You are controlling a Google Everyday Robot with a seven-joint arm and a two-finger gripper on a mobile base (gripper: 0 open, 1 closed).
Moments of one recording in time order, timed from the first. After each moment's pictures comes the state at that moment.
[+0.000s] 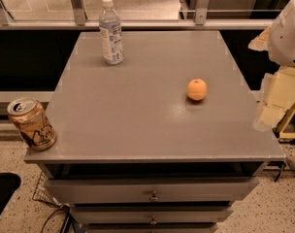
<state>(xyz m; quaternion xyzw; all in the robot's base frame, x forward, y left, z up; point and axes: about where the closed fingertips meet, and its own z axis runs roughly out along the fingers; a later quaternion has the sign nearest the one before) 0.438 -0.217 0.976 -0.60 0.78 -0.03 0.16</state>
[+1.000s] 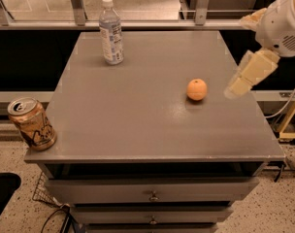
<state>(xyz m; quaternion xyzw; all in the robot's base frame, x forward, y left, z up) 0.514 -0.202 0.984 -0.56 0.76 0.00 0.32</state>
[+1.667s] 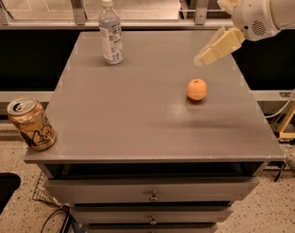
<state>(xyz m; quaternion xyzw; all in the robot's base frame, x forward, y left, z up) 0.604 -0.165 1.003 -0.51 0.71 0.09 0.47</state>
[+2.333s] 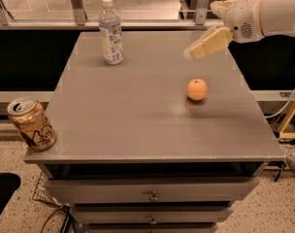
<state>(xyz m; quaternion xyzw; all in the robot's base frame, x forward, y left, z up) 0.634 -0.150 0.997 -0.47 0.70 0.16 0.51</state>
